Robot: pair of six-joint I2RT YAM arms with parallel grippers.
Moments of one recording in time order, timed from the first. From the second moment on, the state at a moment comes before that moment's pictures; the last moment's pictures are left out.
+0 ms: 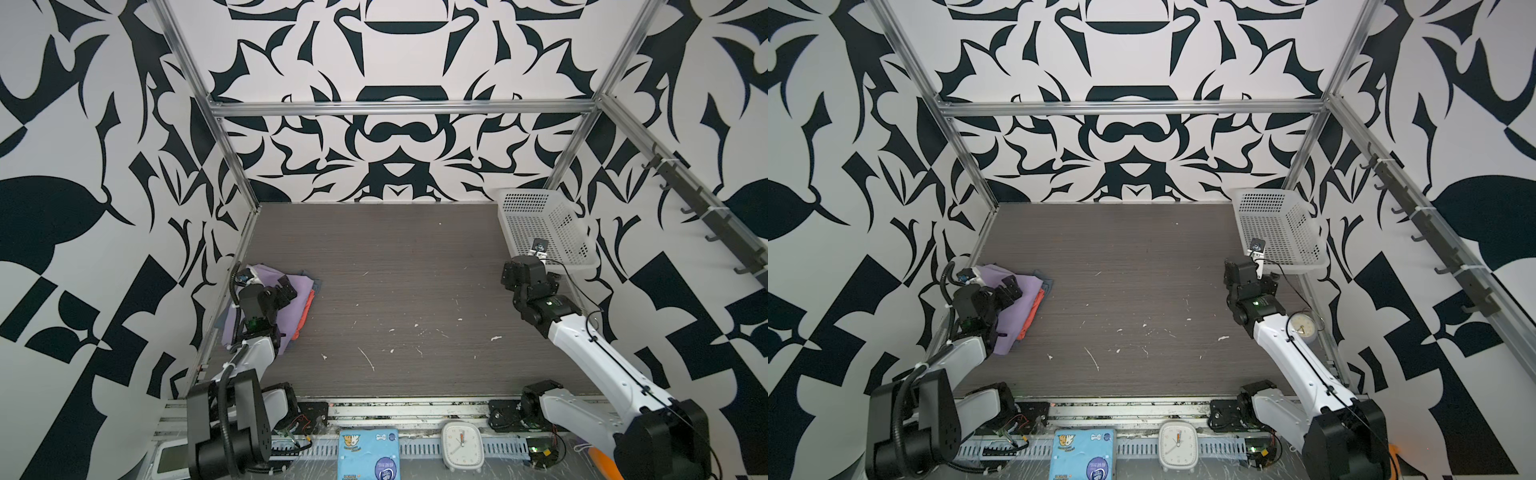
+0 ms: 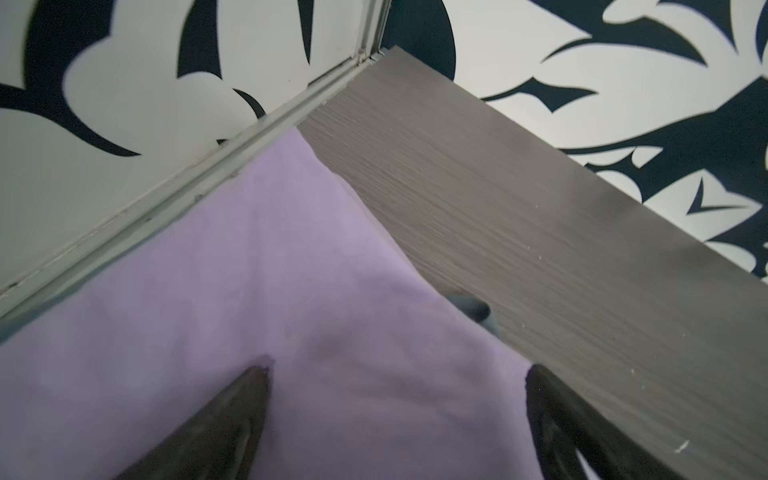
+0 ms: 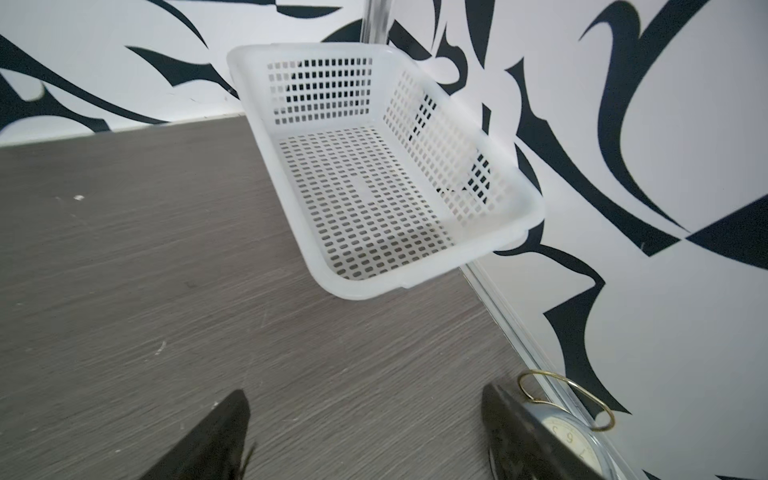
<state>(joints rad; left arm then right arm) 0.22 1.17 0.28 0.47 0.03 -0.34 0.23 1.03 0.65 -0.28 0.66 0.28</state>
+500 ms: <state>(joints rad) 0.17 1.47 0.30 0.85 0.02 -0.24 0.14 1.31 0.42 0.26 0.61 0.12</state>
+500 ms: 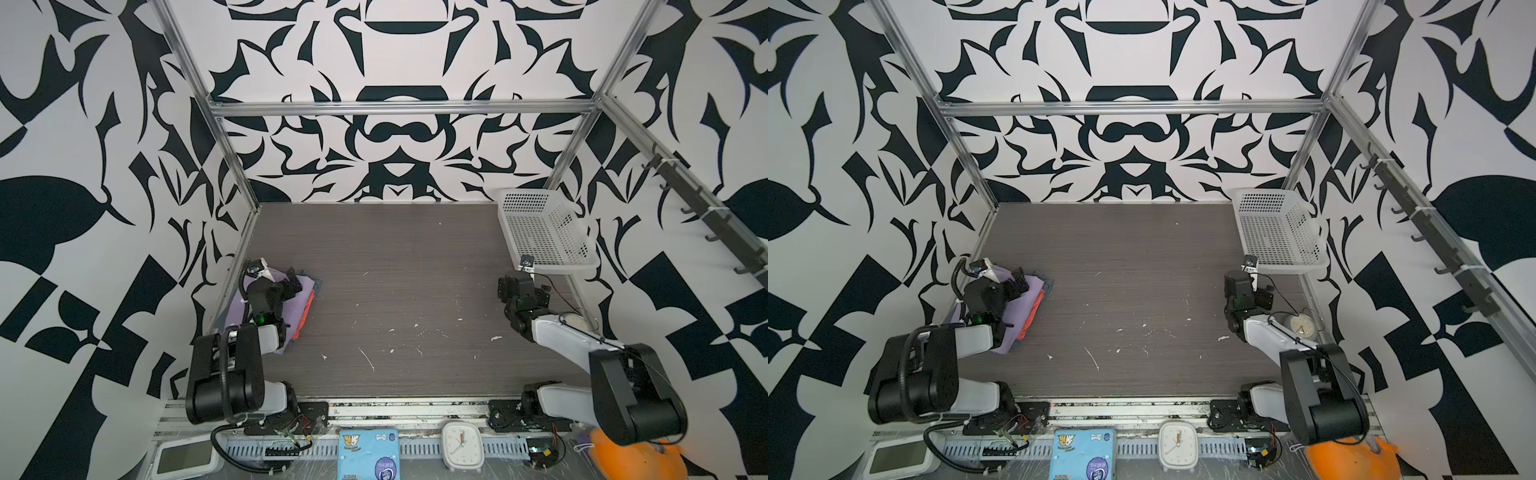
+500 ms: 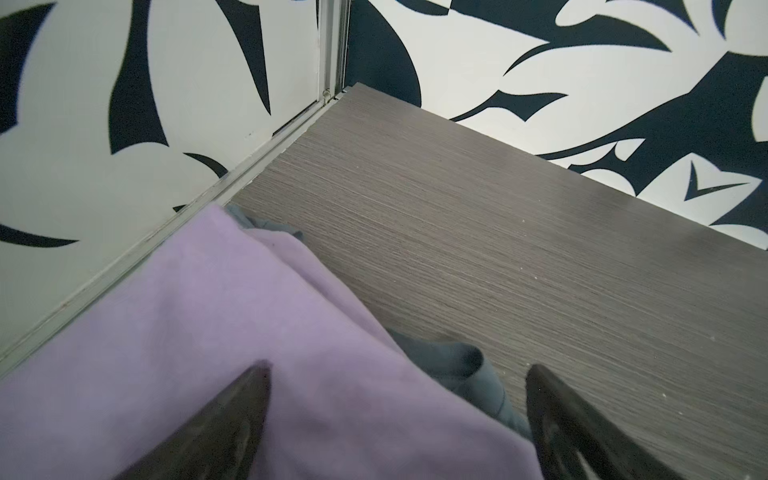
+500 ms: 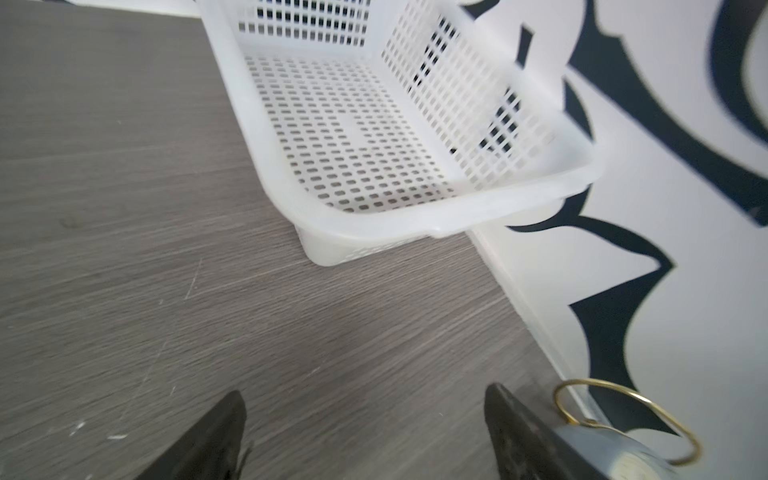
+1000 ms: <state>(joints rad) 0.13 1.55 0.32 0.92 -0.02 -0.19 0.11 1.57 0.30 0.78 0.35 0.05</state>
